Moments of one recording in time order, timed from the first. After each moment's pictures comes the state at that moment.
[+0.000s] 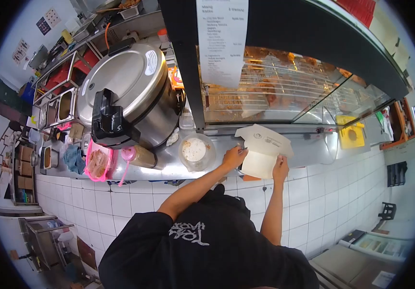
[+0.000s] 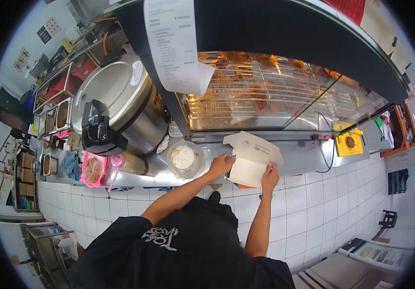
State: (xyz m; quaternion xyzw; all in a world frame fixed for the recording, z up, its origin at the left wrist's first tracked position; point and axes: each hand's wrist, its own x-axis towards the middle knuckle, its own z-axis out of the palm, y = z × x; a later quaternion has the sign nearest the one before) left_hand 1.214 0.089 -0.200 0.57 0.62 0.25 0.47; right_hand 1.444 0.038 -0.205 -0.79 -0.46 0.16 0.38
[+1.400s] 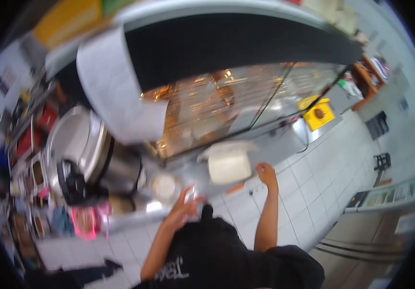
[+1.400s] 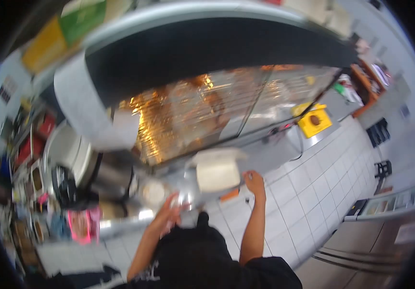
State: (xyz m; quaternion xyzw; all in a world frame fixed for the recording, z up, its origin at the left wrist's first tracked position) left_hand 1.109 0.013 -0.091 0.23 0.37 0.28 0.86; right_hand 1.516 0.032 -0.175 -0.79 -0.51 0.22 0.25
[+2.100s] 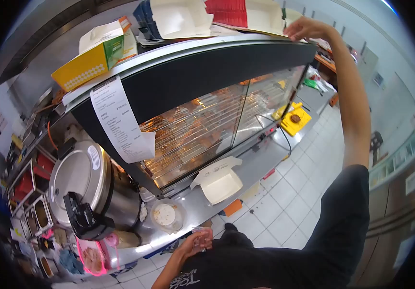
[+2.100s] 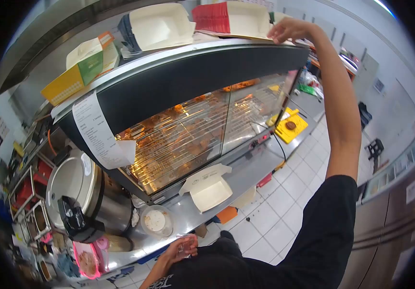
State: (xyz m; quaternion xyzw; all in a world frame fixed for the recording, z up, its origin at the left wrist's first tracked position) left_hand 1.112 -0.030 -0.099 0.18 0.17 0.12 0.96; right_hand 1.650 0.179 0.438 -0.69 -0.72 0.02 0.04
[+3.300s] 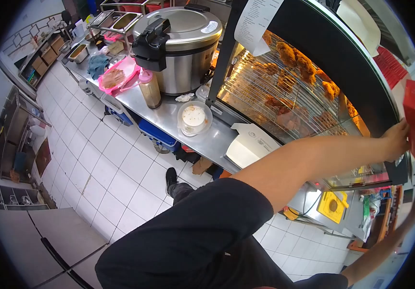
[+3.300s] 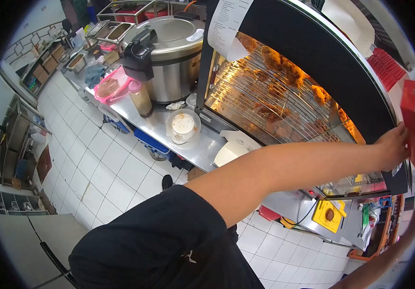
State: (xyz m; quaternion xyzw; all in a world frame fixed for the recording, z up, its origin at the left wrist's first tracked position) left_hand 1.552 0.200 0.281 -0.78 -0.37 -0.39 0.31; right_hand 1.744 0.105 0.418 -0.39 -0.71 -0.54 0.25
